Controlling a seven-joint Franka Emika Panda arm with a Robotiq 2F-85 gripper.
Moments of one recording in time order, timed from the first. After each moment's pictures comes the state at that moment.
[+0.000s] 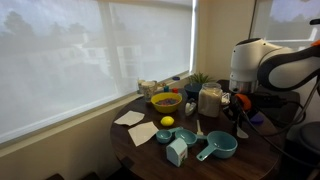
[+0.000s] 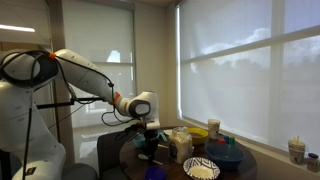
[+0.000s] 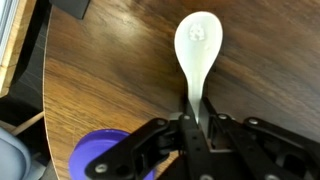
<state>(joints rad) 0.02 -0.29 0.14 -2.50 -0.07 2.19 1.19</state>
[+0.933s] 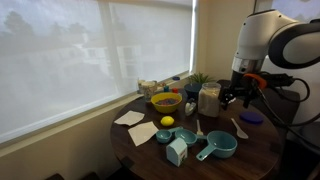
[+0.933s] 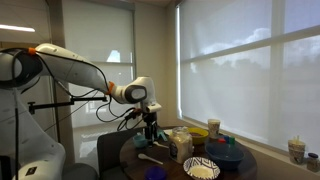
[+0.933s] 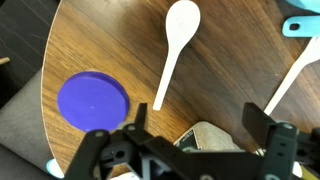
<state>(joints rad) 0.04 -0.40 0.15 -2.42 -0.06 2.11 0.91</state>
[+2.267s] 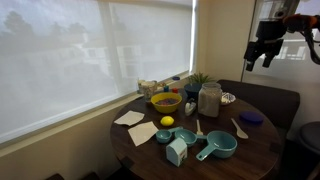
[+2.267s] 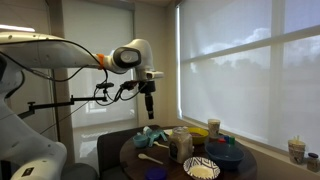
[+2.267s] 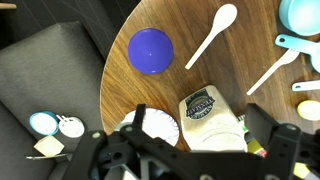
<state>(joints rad) -0.03 -0.57 0.05 -2.17 -0.05 1.71 0.44</state>
